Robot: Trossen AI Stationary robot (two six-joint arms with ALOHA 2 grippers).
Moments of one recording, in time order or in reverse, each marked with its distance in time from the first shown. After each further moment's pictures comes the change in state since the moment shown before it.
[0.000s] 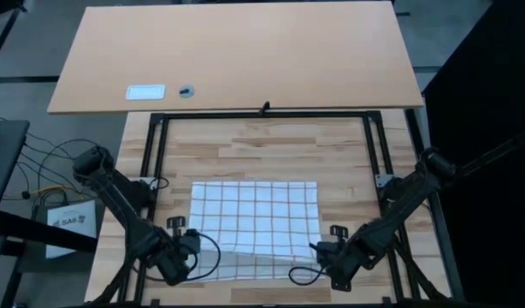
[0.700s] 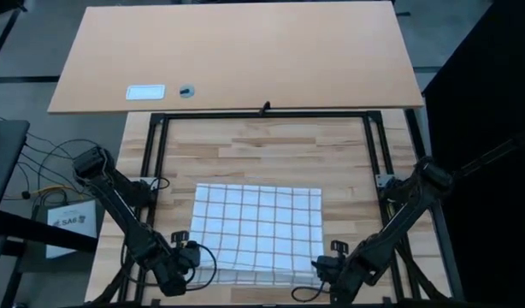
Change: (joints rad) left arm -0.066 -0.002 -0.192 0.400 0.019 -0.040; right arm 0.090 0.112 -0.001 0.156 0.024 0.135
